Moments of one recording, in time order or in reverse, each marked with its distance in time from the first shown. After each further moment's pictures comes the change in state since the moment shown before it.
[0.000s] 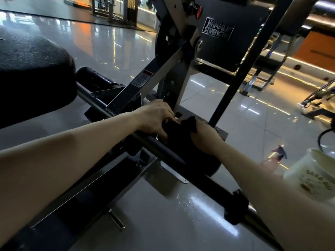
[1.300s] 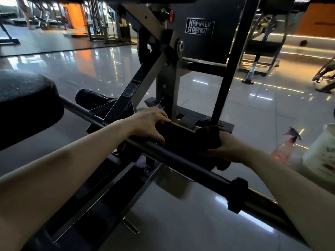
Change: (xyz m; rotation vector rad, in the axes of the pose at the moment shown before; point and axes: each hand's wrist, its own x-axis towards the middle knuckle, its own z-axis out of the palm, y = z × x) left_hand 0.000 0.004 -0.007 0.001 -0.115 -0.052; right_hand -0.060 0.072 -0.011 0.489 -0.170 0.080
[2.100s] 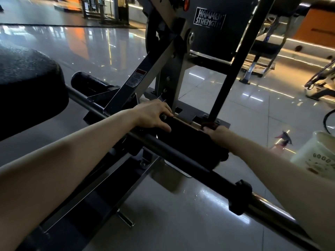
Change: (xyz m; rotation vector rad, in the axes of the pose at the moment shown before) left_hand 0.012 -0.018 0.006 -0.127 -0.027 -0.050; right_hand 0.046 -0.027 0.008 -0.118 0.136 0.453
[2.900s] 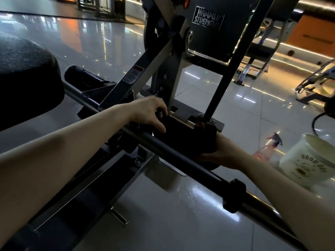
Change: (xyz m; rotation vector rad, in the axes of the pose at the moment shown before) left_hand -0.009 0.004 -0.008 -0.136 -0.007 -0.023; right_hand -0.030 0.044 0.000 -0.107 -0.077 -0.463
